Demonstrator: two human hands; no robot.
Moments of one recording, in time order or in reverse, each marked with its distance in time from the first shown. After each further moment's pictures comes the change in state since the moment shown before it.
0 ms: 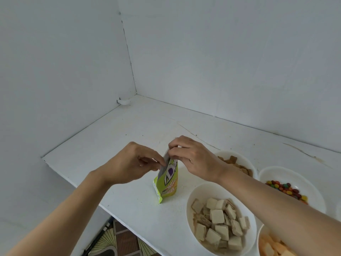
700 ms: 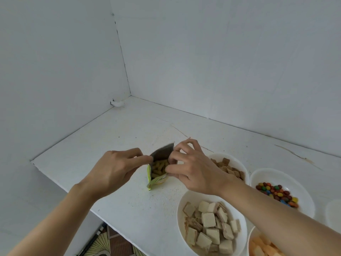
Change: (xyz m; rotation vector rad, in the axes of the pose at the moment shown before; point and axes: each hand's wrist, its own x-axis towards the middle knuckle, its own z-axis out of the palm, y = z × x) left_hand -0.016 -0.007 0.008 0.628 0.159 0.179; right_hand -0.028 -0.011 -0.014 -0.273 -0.091 -0.025
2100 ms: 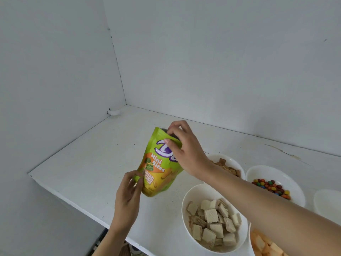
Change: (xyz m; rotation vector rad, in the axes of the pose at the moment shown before) left_hand -0.046 0.057 0.082 -1.098 0.576 -0.812; right_hand 0.054 -0.019 -0.008 0.448 0.369 0.549
